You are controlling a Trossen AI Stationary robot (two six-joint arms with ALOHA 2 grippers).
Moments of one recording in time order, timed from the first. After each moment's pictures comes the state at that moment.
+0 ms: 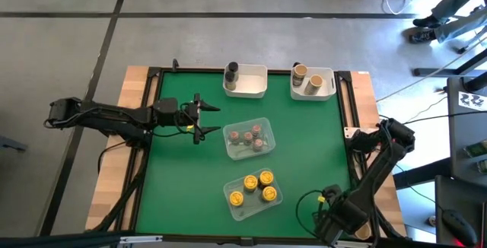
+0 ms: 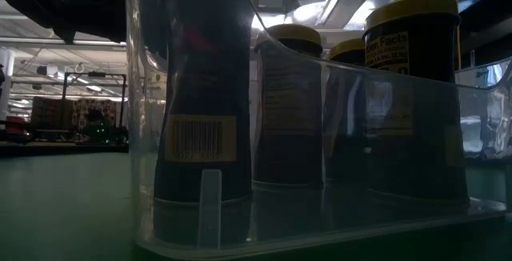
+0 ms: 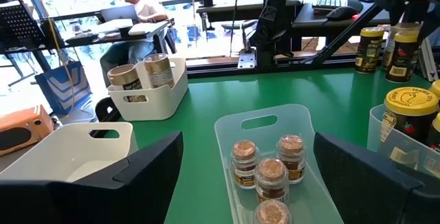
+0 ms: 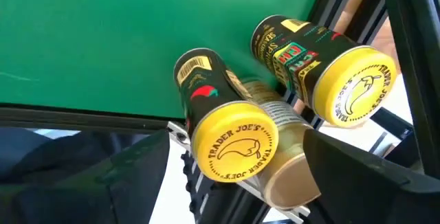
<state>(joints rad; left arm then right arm) 0.15 1.00 0.34 0.51 0.02 0.14 0.95 1.79 1.49 -1.31 -0.38 2.22</state>
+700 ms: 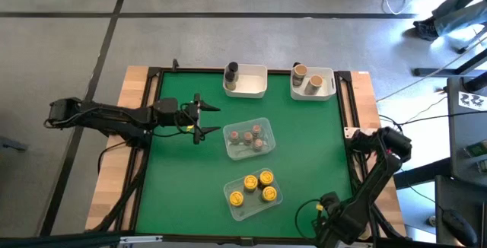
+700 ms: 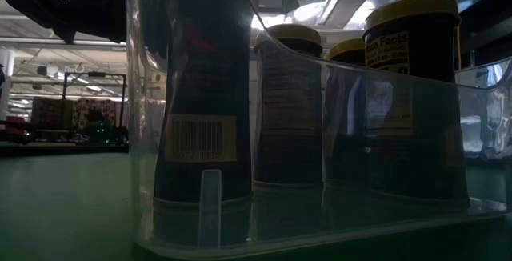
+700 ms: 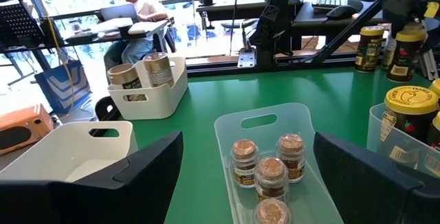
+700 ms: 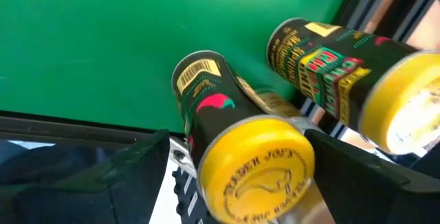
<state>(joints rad) 0.15 1.00 0.34 0.50 0.02 0.14 0.98 1.89 1.49 -1.25 -0.35 2.19</state>
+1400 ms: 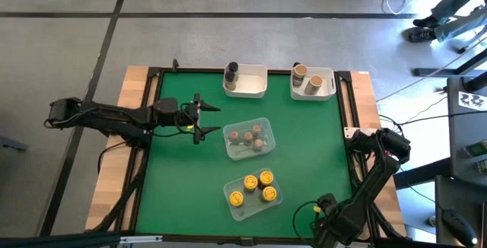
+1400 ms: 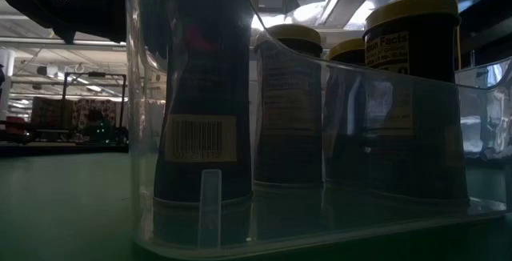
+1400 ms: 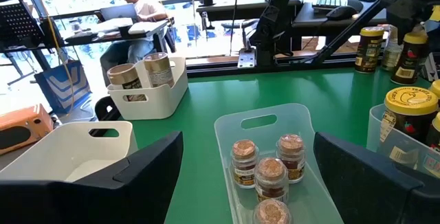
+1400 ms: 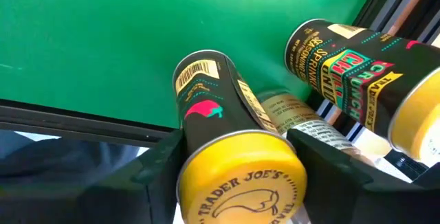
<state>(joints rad) 0.15 1.00 0.34 0.51 0.02 0.13 0.98 1.91 1.49 -1.22 -0.32 2.16</state>
